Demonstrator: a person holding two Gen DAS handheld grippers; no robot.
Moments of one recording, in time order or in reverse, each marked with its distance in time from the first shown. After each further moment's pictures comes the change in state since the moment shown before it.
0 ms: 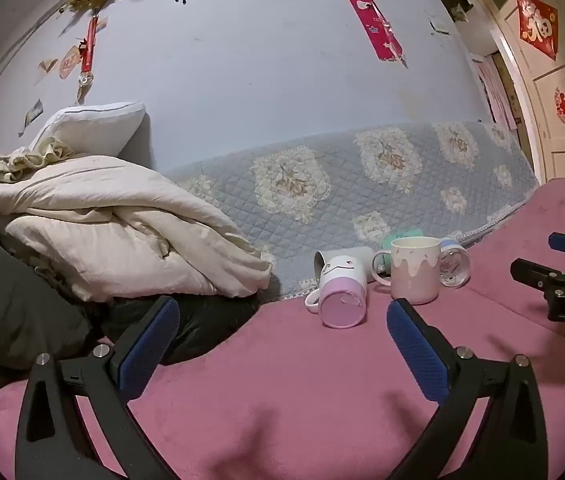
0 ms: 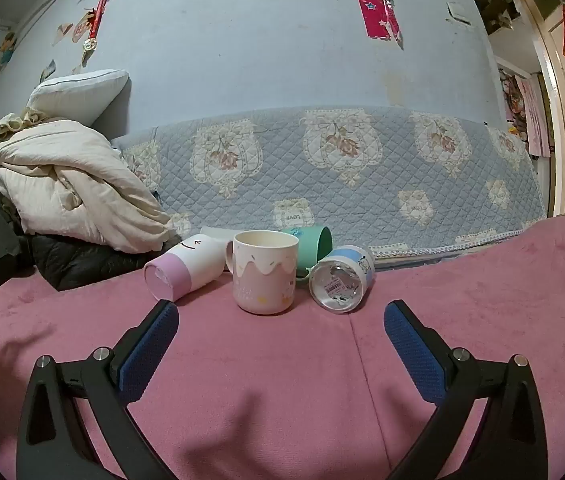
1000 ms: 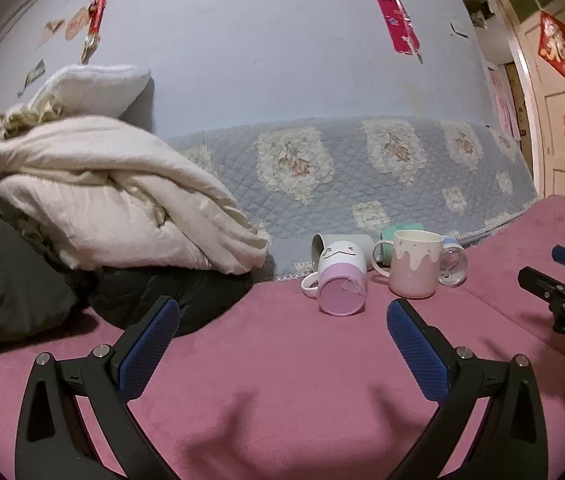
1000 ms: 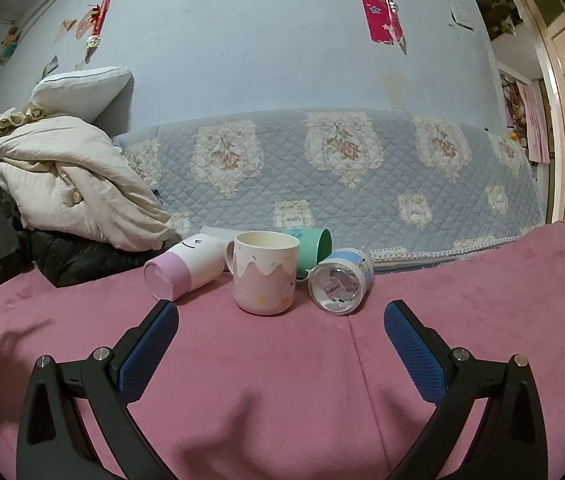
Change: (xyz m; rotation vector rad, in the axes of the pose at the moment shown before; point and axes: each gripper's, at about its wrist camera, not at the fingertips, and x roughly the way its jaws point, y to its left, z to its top) left arm 0.014 0.023 -0.006 -0.120 0.099 -0.050; right arm -0.006 0.001 0.000 -0.012 -0.001 0.000
